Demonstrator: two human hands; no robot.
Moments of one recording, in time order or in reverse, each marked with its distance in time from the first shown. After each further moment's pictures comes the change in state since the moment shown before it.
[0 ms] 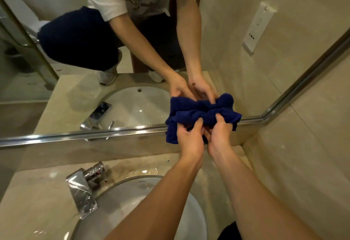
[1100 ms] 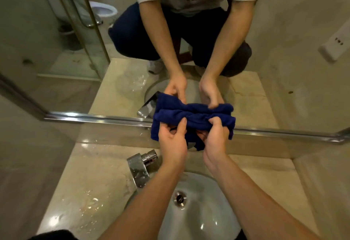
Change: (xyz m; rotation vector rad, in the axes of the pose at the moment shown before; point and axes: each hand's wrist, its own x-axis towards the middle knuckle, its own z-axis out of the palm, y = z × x) left_hand 0.028 0.108 -0.175 0.139 0.201 0.269; right_hand -0.121 0.096 0.112 -0.103 -0.224 0.019
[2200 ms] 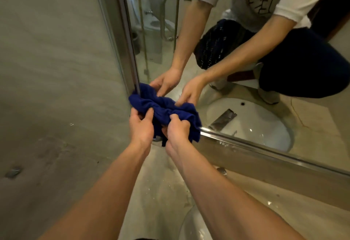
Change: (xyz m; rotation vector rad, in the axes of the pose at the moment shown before) left_hand 0.119 0.133 -0.258 0.071 0.316 0.114; right_hand -0.136 0.162 0.248 -0.308 -0.296 0.276
